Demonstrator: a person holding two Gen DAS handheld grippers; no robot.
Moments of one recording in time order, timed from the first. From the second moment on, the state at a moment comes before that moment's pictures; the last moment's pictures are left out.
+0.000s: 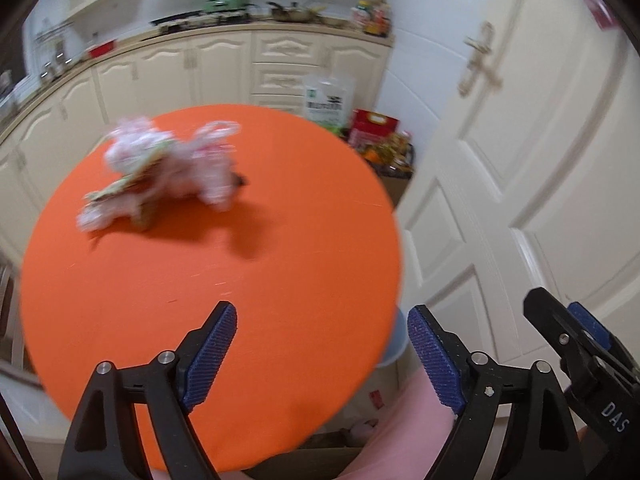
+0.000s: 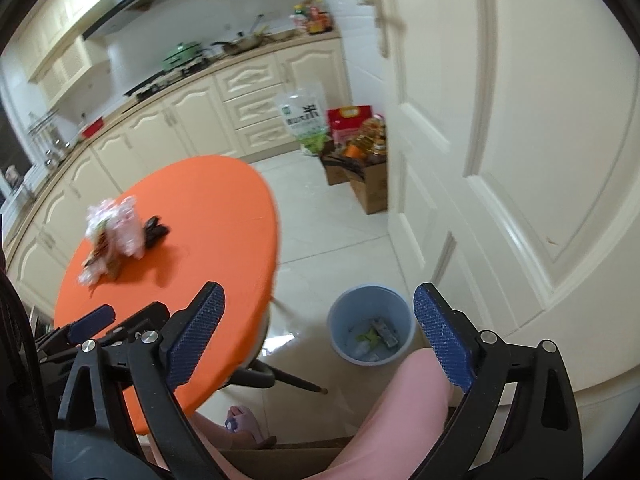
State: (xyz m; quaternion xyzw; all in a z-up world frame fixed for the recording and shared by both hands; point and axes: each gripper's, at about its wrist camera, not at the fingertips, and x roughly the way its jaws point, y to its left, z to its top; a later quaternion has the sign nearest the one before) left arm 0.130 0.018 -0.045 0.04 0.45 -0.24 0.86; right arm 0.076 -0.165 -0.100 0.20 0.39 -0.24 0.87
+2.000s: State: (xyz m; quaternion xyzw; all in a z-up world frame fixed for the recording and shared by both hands) left arm 0.210 0.269 -0.088 -0.30 0.49 0.11 0.81; right arm 0.403 0.149 -0.205 -0.47 0.50 0.18 0.71
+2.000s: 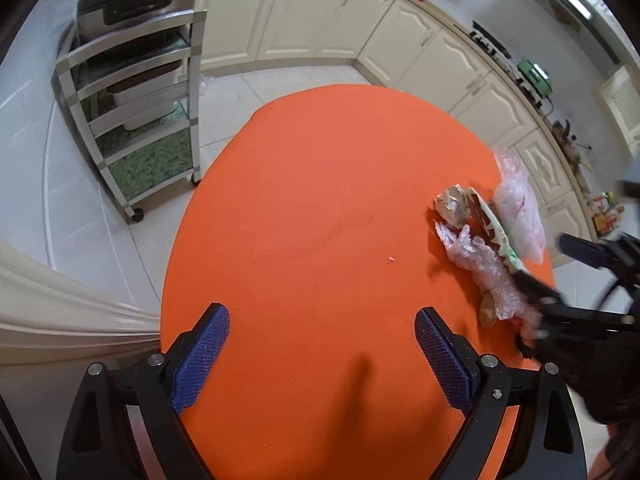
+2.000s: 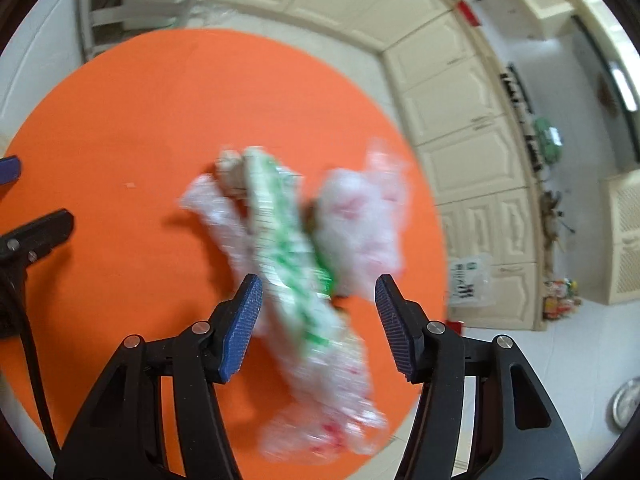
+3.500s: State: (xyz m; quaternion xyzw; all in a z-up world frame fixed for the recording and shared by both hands) left arm 0.238 0.177 -0.055 -0.19 0.51 -0.04 0.84; right arm 0.368 -0.036 -0.100 -0.12 0.51 0.07 0.85
